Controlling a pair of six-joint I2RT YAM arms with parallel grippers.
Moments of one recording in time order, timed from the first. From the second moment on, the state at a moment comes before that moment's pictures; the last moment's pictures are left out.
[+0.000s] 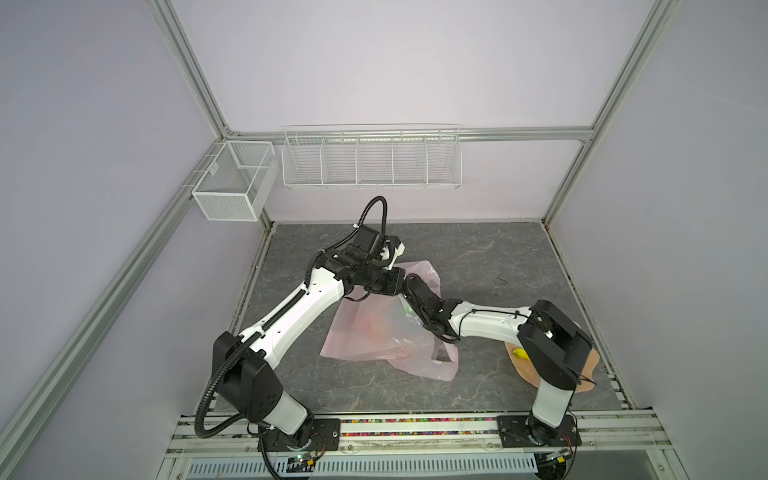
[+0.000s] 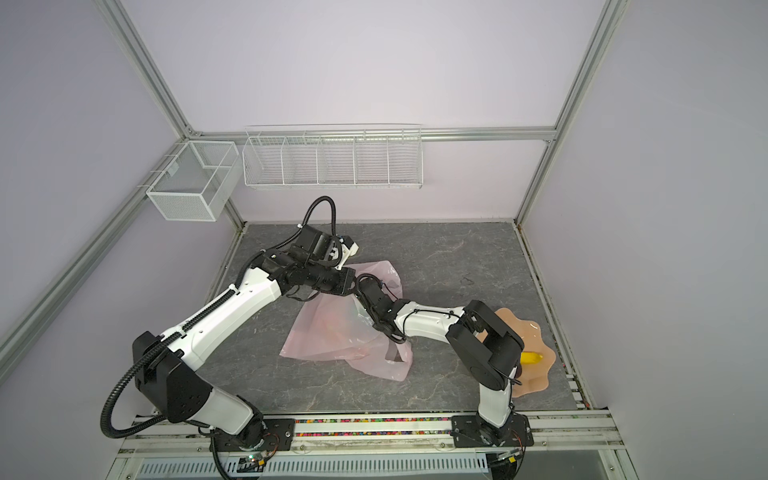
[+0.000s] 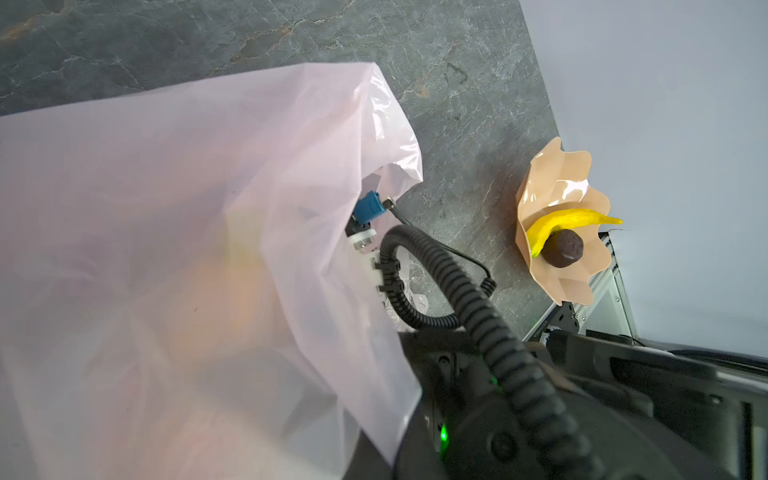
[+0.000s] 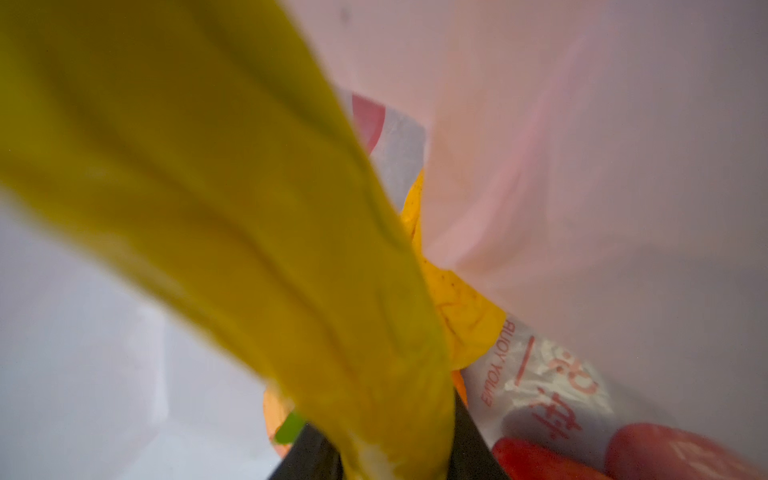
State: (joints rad) left arm -0.64 1.54 1.45 -0.83 0.41 -0.34; right arm 0.90 1.85 1.11 0.00 -0.15 1.27
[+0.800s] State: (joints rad) left arm -0.60 1.56 1.50 -0.82 0.45 -0.33; right arm 0.87 1.72 1.14 -0.31 -0.19 1.21
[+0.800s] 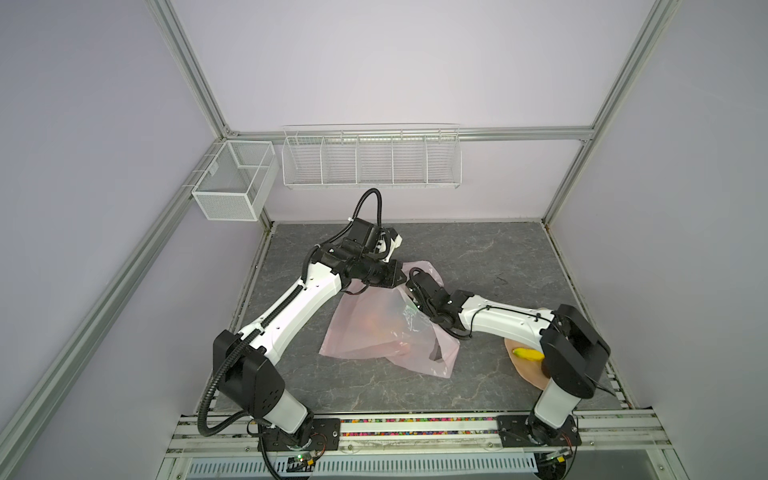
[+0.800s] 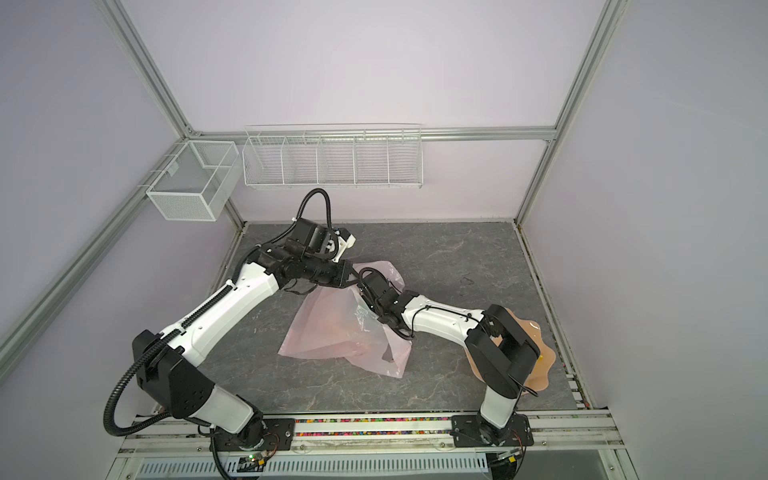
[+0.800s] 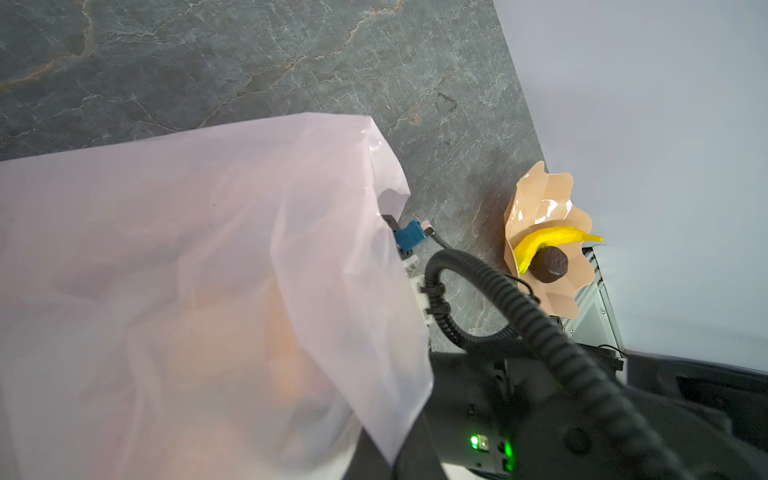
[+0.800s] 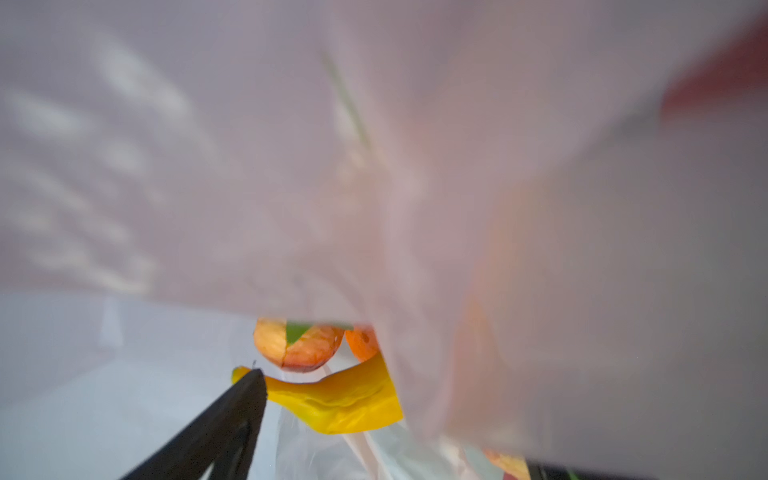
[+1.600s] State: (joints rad) left arm -0.59 1.56 1.47 -0.82 0.46 -0.32; right arm 0.85 1.57 1.13 -0.60 -0.15 1.15
